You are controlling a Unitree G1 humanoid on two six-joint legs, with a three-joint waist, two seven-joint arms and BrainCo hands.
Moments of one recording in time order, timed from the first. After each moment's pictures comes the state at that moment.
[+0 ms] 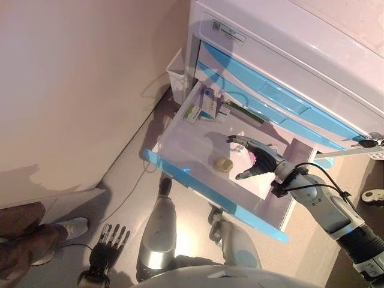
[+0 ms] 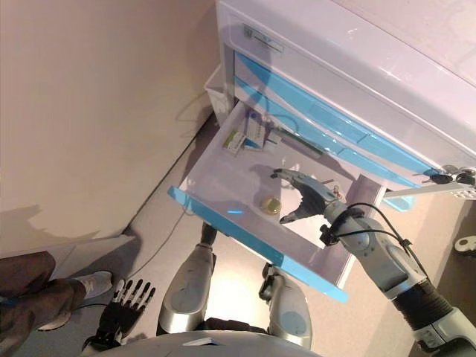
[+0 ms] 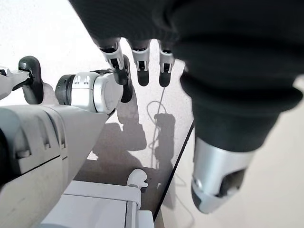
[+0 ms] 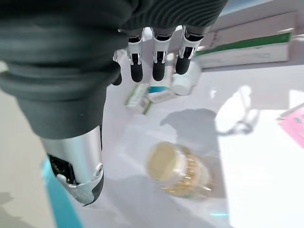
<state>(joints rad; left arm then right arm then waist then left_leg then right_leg) 0.19 0.33 0.09 0.98 -1.37 0.11 -0.50 -0.13 -0.80 0.37 -0.11 -0.28 -0.09 0.09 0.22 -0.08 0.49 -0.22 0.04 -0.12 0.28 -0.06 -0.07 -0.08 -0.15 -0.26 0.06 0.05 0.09</state>
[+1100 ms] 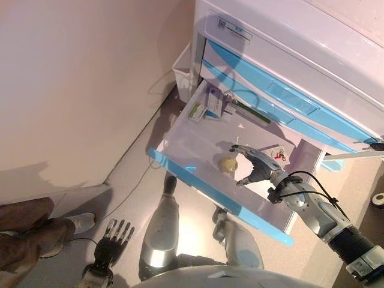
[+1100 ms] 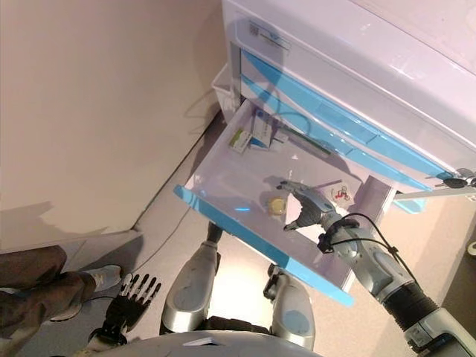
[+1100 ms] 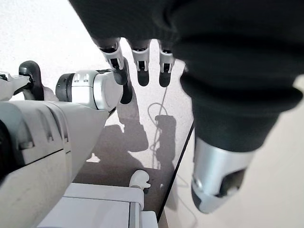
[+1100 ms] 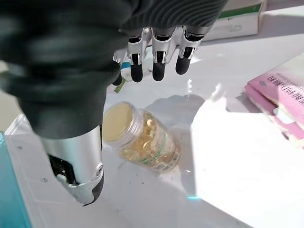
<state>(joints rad) 0.16 0.32 0.07 0.96 -1.34 0.11 -0.47 -0.16 -0.76 0.48 0.02 -0.36 -0.07 0.01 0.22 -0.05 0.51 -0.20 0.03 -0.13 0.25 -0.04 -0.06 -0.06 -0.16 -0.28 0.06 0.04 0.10</state>
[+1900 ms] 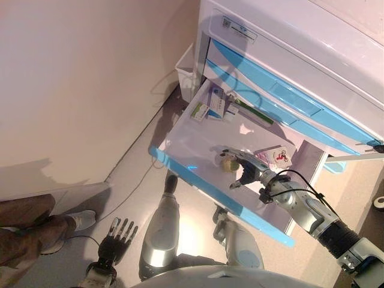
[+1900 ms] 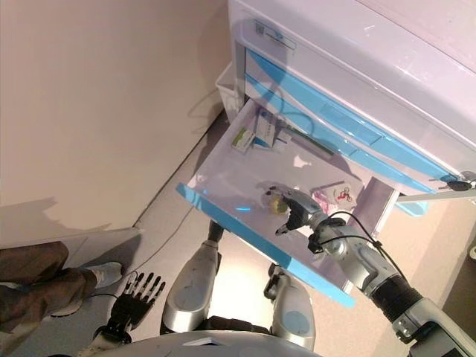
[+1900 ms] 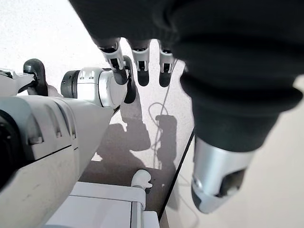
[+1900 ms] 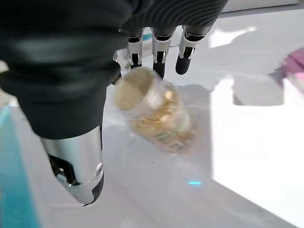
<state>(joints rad) 0.15 0.31 0.05 0.96 -1.34 0.11 -0.47 -0.22 -0.72 0.57 0.10 -0.42 -0.03 0.02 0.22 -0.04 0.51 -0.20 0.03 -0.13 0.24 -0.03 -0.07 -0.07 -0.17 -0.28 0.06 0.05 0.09</state>
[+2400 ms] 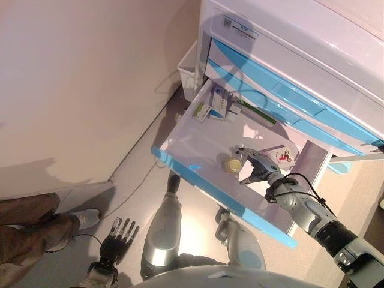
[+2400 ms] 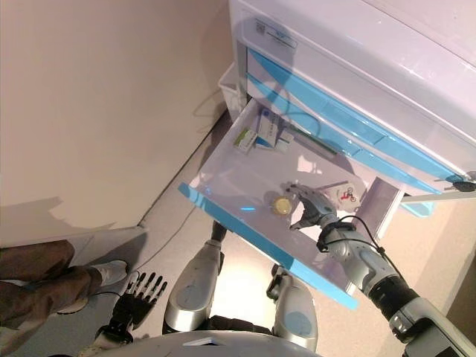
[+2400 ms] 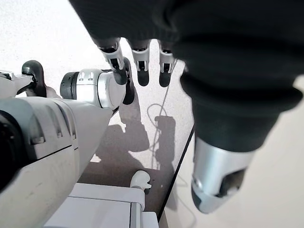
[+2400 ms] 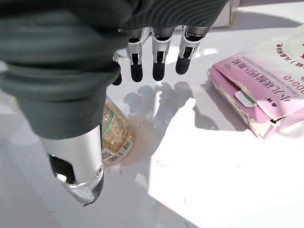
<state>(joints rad) 0.15 0.30 0.05 0.96 -1.33 0.11 -0.47 -0.22 -0.69 0.57 0.23 -0.47 0.02 -0.15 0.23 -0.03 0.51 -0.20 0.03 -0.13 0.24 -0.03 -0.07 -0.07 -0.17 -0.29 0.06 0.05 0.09</state>
